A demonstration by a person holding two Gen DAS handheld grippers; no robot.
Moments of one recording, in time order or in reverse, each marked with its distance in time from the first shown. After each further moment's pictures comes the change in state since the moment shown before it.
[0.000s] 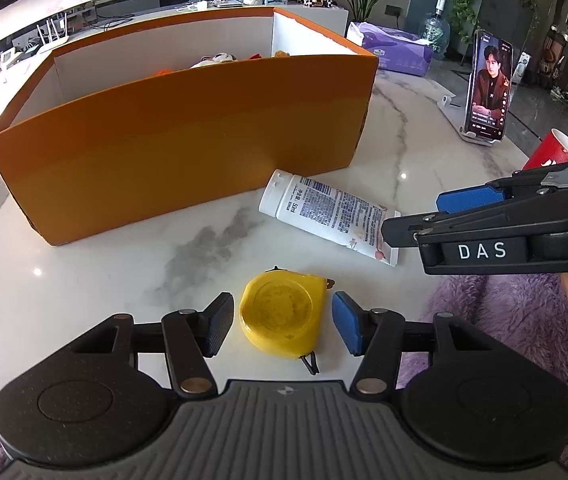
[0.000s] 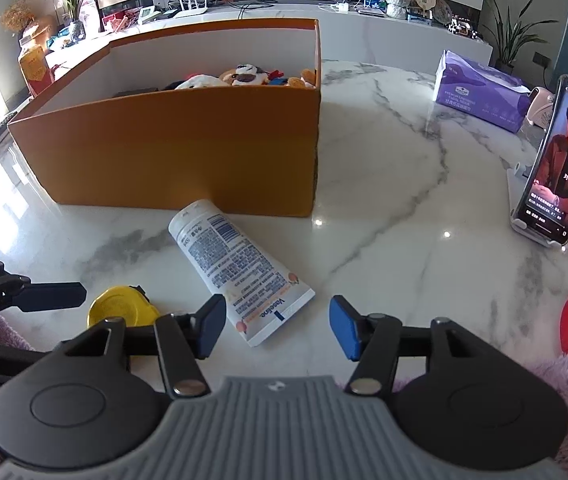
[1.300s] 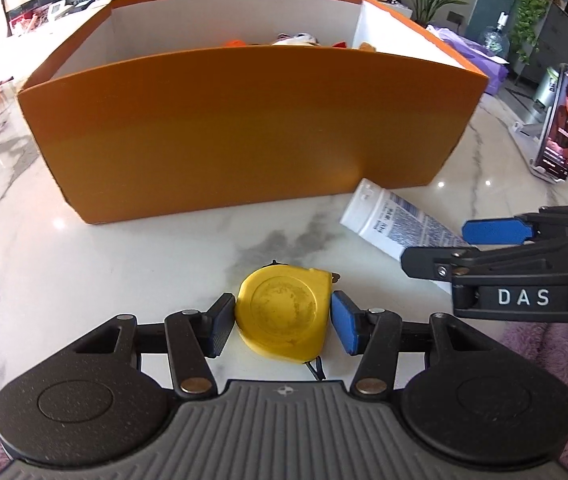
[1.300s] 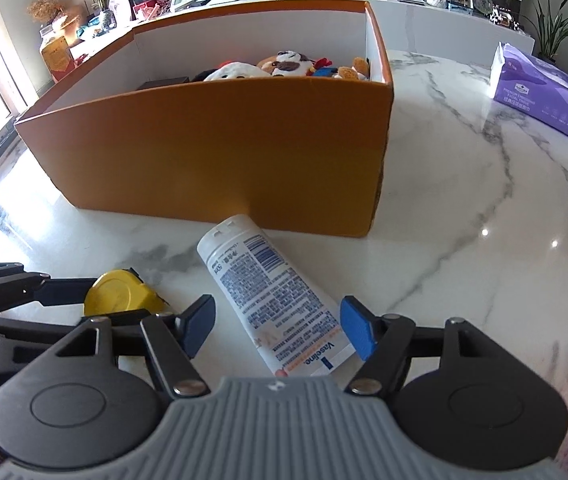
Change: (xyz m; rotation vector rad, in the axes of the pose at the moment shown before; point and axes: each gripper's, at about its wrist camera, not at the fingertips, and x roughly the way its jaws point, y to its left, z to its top) left arm 0.022 0.046 0.015 -0.170 0.053 0.089; right arm 0.040 0.011 0.023 -0.024 0.049 0.121
